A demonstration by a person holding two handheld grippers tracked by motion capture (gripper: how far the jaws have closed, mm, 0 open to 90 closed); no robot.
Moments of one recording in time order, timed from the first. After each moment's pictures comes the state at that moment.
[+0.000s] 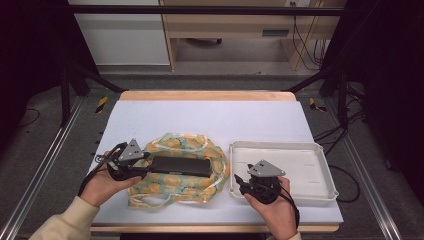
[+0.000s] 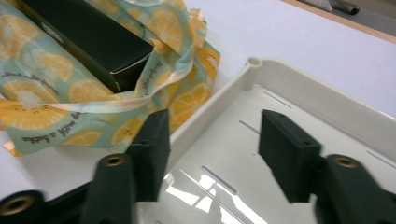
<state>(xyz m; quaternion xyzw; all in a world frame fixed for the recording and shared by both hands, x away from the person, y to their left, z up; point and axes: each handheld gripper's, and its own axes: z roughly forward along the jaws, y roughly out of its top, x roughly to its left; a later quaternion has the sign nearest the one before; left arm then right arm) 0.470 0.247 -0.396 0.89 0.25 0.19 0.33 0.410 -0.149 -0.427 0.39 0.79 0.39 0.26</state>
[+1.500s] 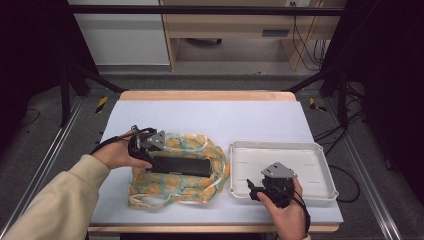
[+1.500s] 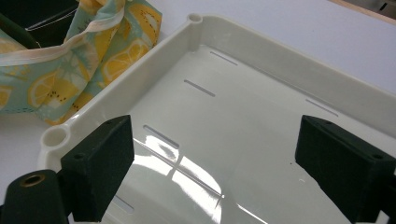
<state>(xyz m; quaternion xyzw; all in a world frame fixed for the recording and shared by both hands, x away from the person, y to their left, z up) 0.531 0.204 -0.387 0.98 0.04 0.09 0.17 0.407 -0.181 -0.438 0.44 0.78 0.34 0.28</state>
